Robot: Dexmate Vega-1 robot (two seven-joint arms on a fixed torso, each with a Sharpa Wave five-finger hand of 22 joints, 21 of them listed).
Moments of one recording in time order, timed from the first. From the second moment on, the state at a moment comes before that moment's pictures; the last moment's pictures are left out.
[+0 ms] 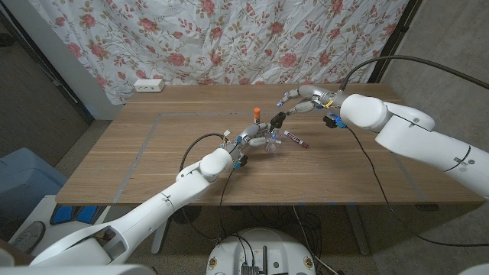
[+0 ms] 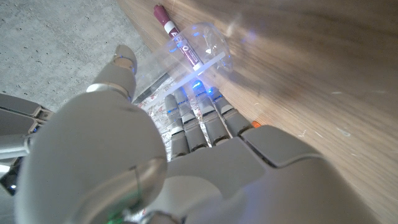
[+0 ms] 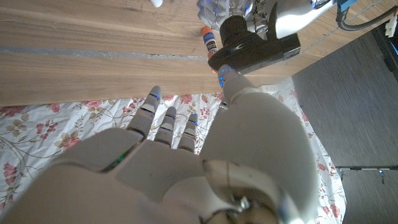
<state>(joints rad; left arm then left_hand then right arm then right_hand) 0.79 0.48 0.71 -1.51 -0.12 -0.13 0.07 0.97 0.01 0.39 -0.19 0.20 0.39 -0.03 0.67 0.21 0.59 -0.10 0.30 0.49 0.52 -0.05 0.32 0.24 0.33 -0.04 0.21 0.18 -0.72 -1.04 -0.54 -2.28 0.03 -0.60 0.16 1.15 0.07 0.36 -0.13 0.25 0.66 -0.22 0.24 0.20 0.14 -0.04 0.21 0.20 0.05 0.09 0.26 0.28 0.30 0.16 0.19 0.16</state>
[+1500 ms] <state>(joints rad) 0.79 0.48 0.70 -1.50 -0.12 -0.13 0.09 0.97 0.01 0.39 -0.19 0.20 0.40 -0.02 0.67 0.21 0.60 -0.10 0.30 0.50 0.52 -0.05 0.32 0.25 0.34 -0.04 0.21 0.18 -0.75 -1.05 -0.55 -2.35 -0.02 -0.71 0.08 0.58 0.07 0.16 0.03 0.18 0.80 0.00 0.24 0.21 0.26 0.09 0.22 0.20 0.17 0.15 0.29 0.29 0.40 0.21 0.19 0.17</state>
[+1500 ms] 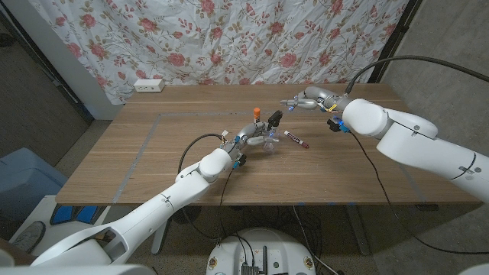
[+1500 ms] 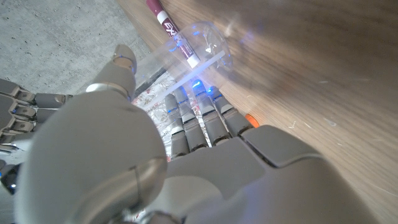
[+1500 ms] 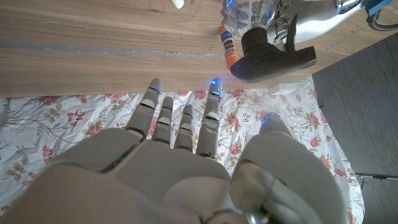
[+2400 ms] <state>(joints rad) 0.78 0.47 0.71 -1.48 -0.11 -0.13 0.09 0.97 0.01 0.39 -0.19 0.19 0.40 -0.02 0.67 0.21 0.60 -0.10 0.30 0.50 0.53 -0.05 0.31 0.25 0.34 -0.04 0.21 0.18 -0.72 -1.02 -0.61 -2.35 -0.03 -0.74 0.10 0.50 0.08 0.14 0.04 0.18 0.82 0.00 0.23 0.21 0.28 0.09 0.22 0.20 0.17 0.16 0.29 0.29 0.40 0.21 0.19 0.17</state>
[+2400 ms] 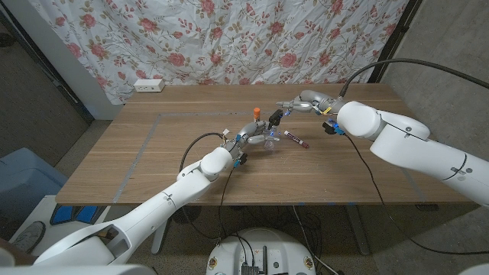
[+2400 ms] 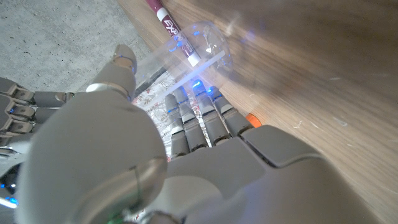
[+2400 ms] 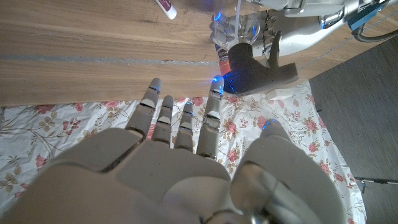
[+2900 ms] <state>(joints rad) 0.79 0.47 0.71 -1.50 -0.11 -0.12 0.10 0.97 0.01 0.39 -0.19 0.19 0.40 -0.02 0.67 0.21 0.60 -0.10 0.29 0.50 0.53 -0.05 0.31 0.25 0.34 -0.04 0.21 0.18 -0.69 -1.01 -0.64 -2.35 -0.05 -0.74 0.13 0.42 0.06 0.11 0.07 0.19 0.75 0.06 0.20 0.21 0.25 0.11 0.20 0.20 0.16 0.18 0.28 0.29 0.40 0.22 0.18 0.17</state>
